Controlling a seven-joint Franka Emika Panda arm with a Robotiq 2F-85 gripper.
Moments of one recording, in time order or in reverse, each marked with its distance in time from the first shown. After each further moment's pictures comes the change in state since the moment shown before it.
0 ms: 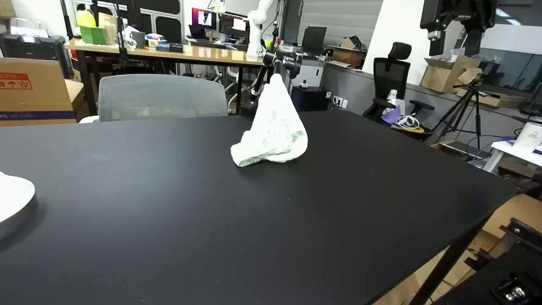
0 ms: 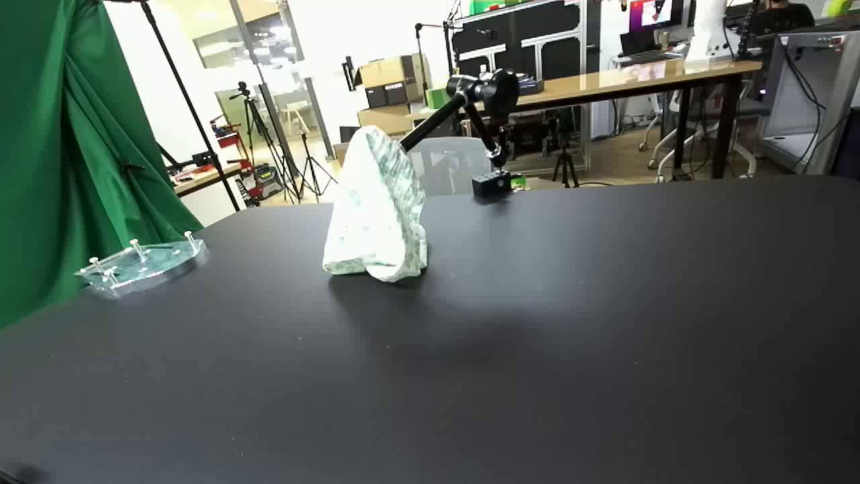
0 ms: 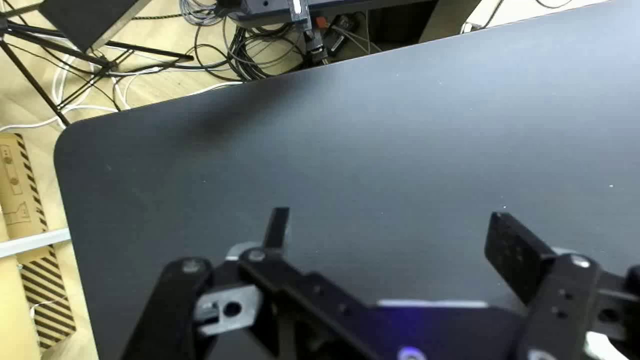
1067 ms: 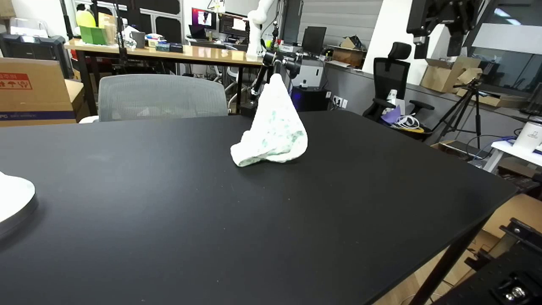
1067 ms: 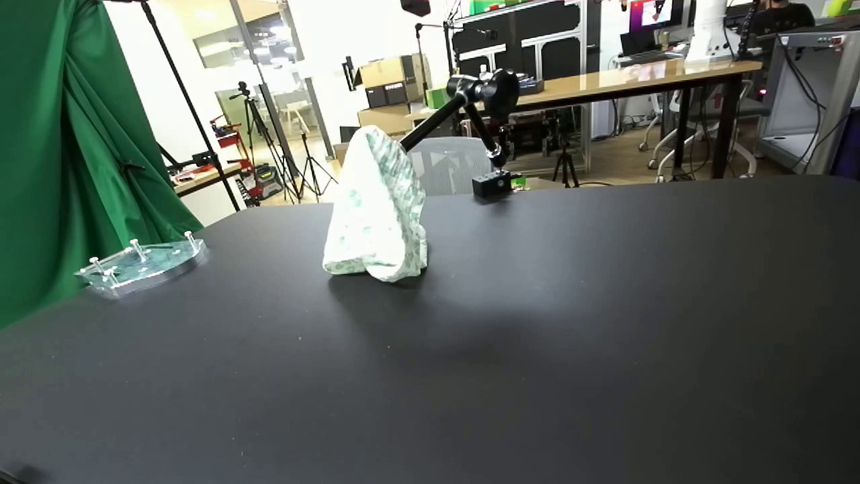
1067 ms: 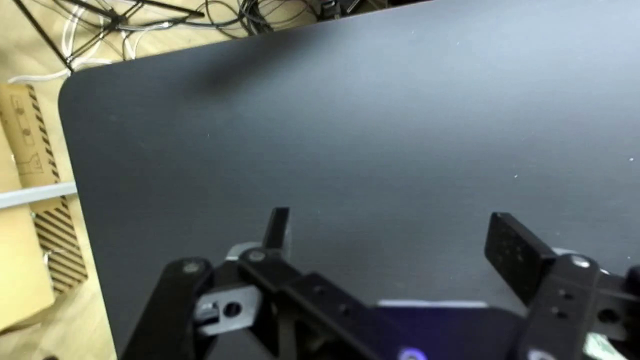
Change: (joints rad) arm 0.012 0.004 0.016 -0.030 -0.031 0.130 0.001
